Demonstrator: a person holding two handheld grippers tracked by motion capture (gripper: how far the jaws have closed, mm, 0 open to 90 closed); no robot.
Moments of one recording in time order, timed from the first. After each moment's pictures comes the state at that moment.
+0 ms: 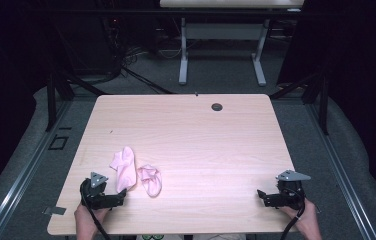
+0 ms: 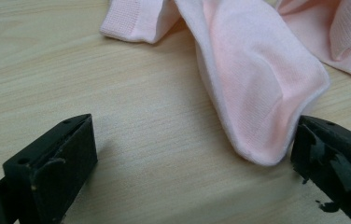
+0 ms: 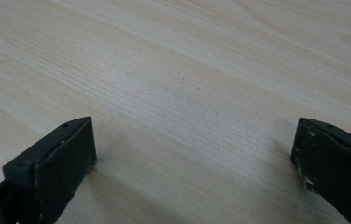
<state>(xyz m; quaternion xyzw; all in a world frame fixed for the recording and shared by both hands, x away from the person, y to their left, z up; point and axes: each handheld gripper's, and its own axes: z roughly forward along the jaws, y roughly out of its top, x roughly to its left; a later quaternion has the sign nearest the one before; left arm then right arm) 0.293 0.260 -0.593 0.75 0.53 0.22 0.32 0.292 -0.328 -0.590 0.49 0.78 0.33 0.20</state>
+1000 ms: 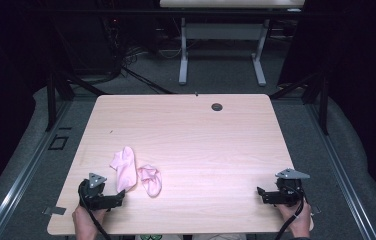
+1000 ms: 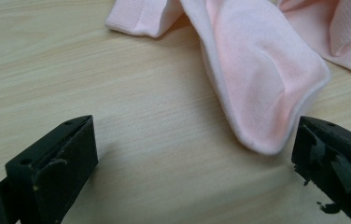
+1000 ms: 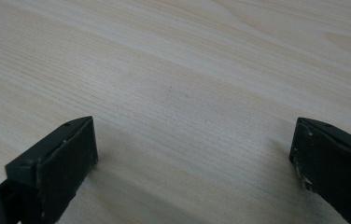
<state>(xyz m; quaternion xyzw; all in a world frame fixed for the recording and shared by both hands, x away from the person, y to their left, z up) 0.286 0.266 -0.584 0.75 0.54 0.22 0.31 0.297 -0.326 -0.590 0.51 0.77 0.32 0.21</state>
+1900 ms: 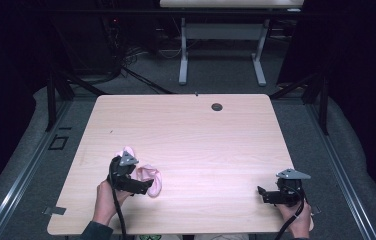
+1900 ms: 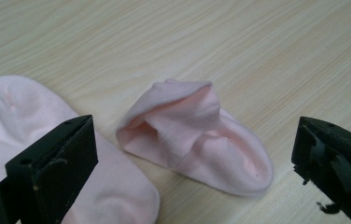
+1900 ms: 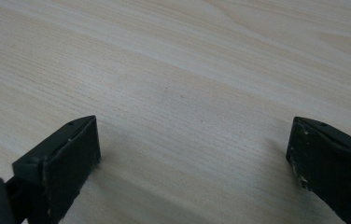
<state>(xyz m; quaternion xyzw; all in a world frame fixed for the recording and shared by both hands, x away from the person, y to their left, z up) 0.334 0.176 -0.531 0.84 0.41 0.14 0.32 0.296 -0.327 -0.590 0.51 0.76 0.33 0.22</state>
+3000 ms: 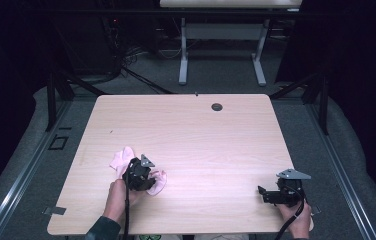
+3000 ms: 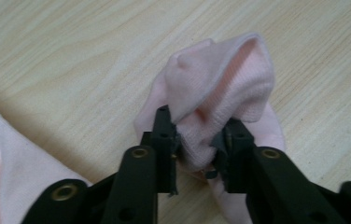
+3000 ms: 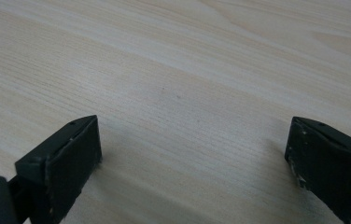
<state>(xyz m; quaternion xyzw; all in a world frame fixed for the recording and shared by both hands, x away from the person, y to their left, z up) 0.346 0.149 -0.562 0.88 0.38 0.13 0.25 0.295 -0.327 -0.590 0.52 0.76 0.32 0.22</state>
